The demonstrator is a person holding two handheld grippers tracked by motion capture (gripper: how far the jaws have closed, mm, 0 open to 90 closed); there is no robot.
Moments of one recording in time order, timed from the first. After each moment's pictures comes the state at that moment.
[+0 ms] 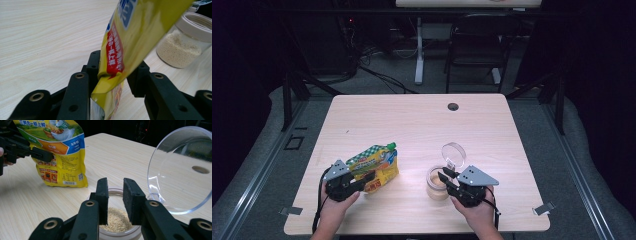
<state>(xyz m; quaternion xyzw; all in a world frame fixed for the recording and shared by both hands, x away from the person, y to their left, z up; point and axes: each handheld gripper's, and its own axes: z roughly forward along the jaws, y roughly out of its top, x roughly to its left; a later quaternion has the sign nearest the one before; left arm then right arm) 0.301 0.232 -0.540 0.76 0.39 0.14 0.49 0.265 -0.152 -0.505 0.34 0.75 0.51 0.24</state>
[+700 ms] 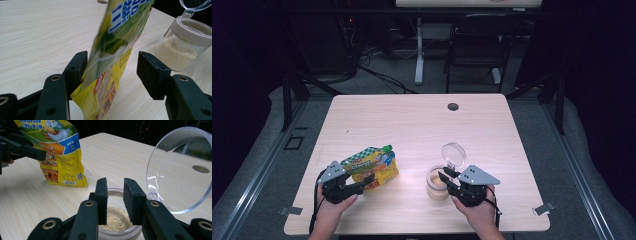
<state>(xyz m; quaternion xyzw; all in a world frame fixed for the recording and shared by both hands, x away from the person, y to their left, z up) 0.296 0.238 -0.538 0.75 0.39 0.15 0.51 0.266 -0.155 -0.504 0.34 0.75 0.51 0.23</state>
